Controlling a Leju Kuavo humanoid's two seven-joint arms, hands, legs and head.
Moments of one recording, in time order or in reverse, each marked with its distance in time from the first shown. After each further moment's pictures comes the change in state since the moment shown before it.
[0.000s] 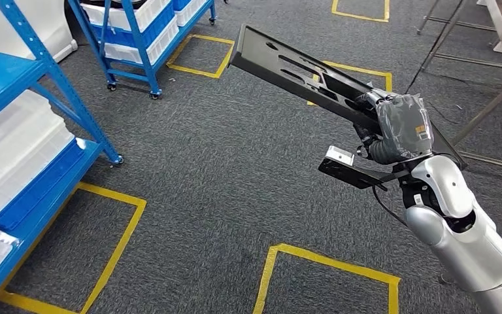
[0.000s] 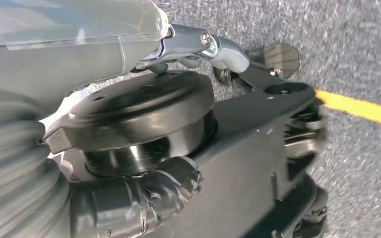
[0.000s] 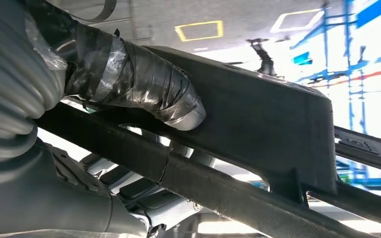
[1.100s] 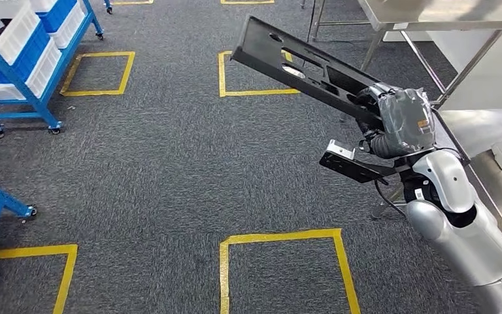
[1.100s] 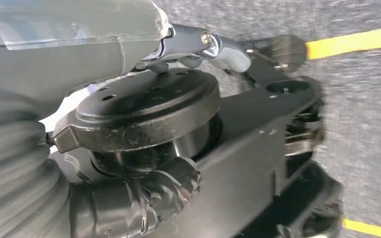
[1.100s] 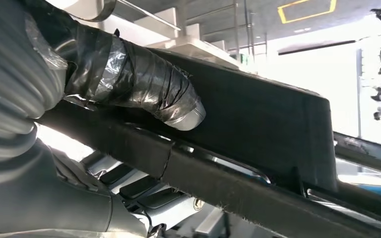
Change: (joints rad) left arm -0.004 0.005 0.000 0.003 0.007 -0.049 0.031; right arm -0.026 0.001 -0.001 0.021 0.009 0.001 0.004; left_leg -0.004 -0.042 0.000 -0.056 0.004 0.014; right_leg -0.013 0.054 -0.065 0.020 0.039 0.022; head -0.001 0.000
